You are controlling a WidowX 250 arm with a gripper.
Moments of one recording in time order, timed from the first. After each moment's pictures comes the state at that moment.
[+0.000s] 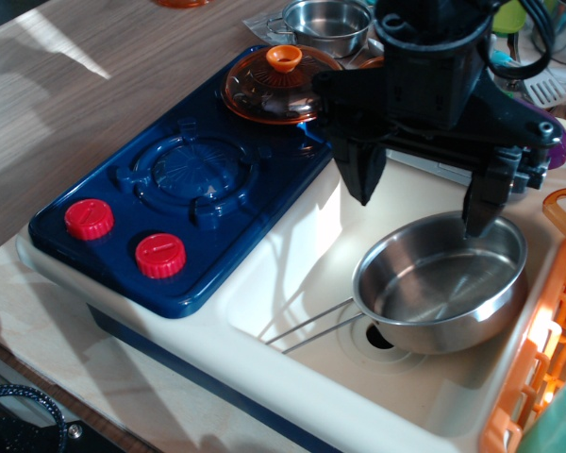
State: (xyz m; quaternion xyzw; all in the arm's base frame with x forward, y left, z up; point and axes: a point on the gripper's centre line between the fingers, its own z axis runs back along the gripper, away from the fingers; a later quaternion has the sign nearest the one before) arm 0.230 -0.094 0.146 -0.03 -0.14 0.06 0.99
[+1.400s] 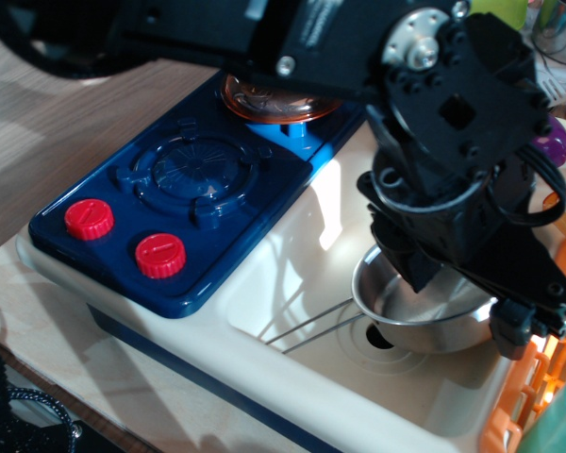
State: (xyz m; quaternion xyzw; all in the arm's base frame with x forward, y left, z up) arm 0.211 -0.134 0.115 -0.11 -0.21 -0.13 0.96
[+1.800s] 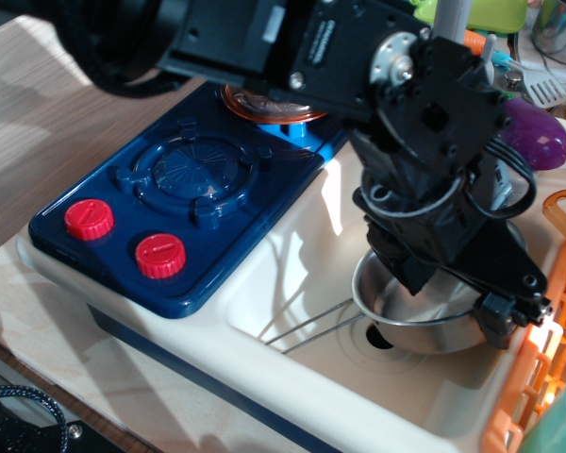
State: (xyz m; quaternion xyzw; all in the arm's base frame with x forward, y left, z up) arm 0.219 -0.131 0.094 -0.13 -0.21 -0.12 0.96
